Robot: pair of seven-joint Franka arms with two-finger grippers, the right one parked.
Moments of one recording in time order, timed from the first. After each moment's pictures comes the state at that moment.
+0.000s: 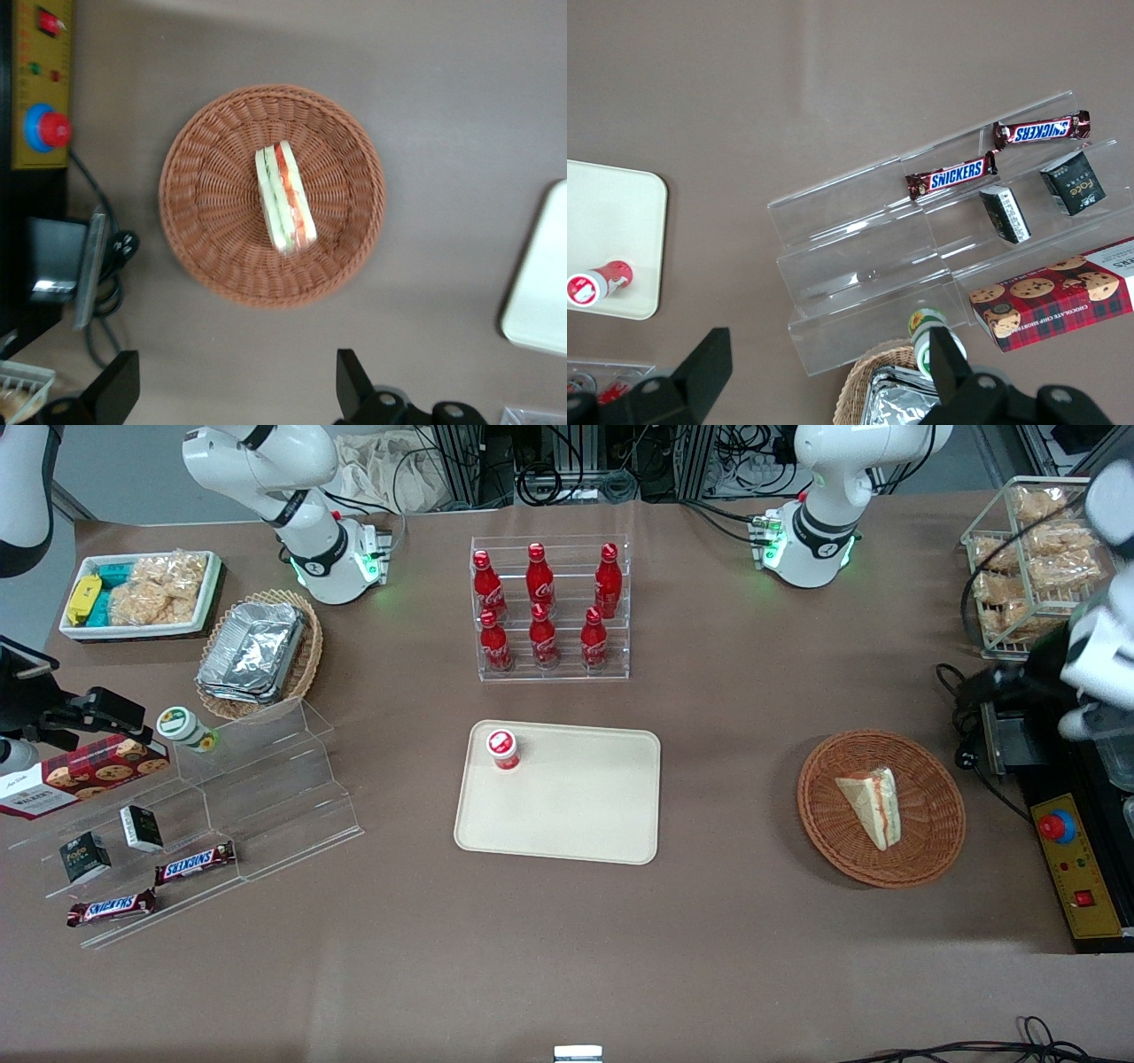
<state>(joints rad) 0.11 0.02 -0.05 -1.89 -0.02 1.92 -0.10</state>
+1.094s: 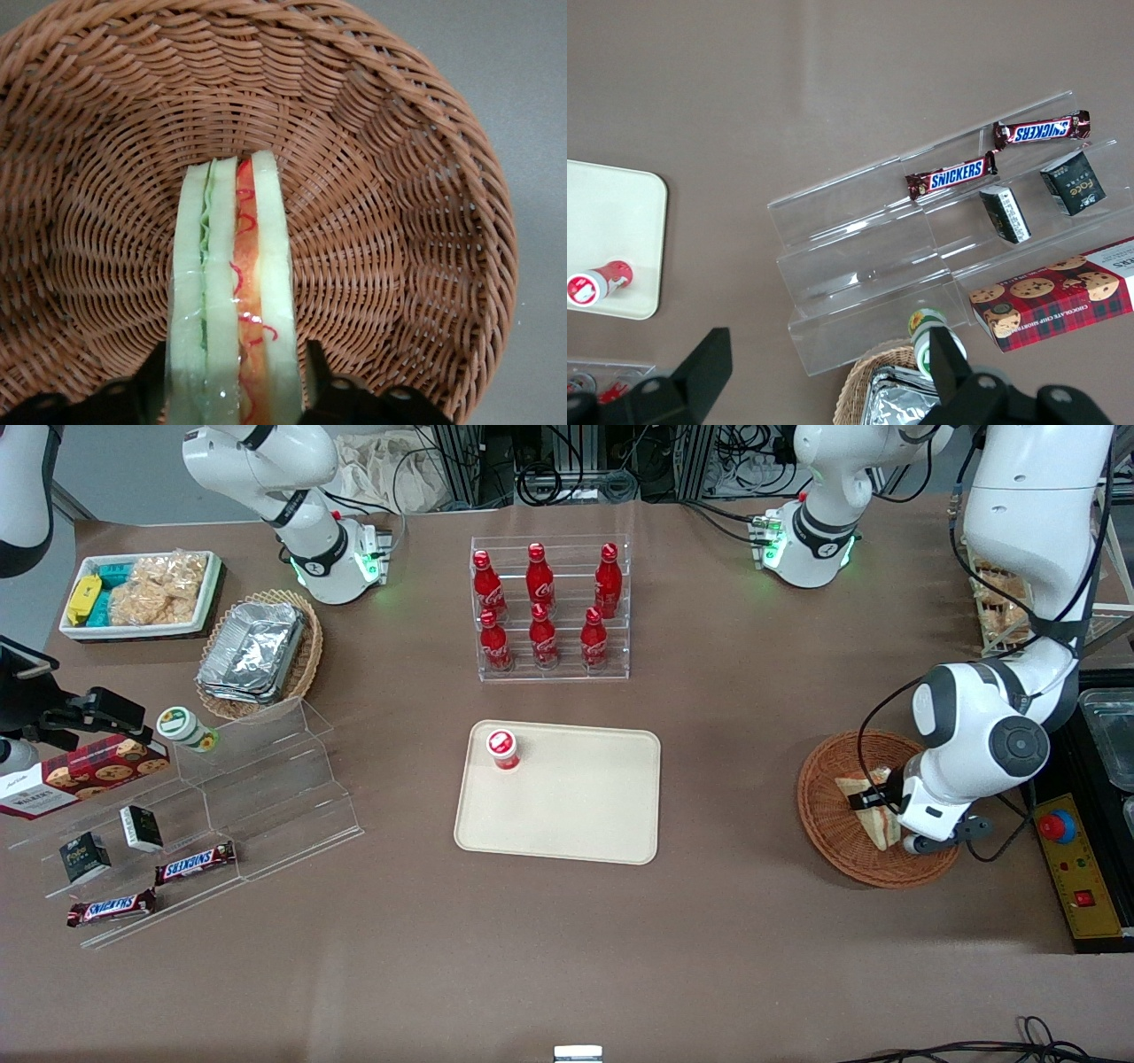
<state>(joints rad) 0.06 0.41 -0.05 -2.02 0.02 2.37 -0.29</state>
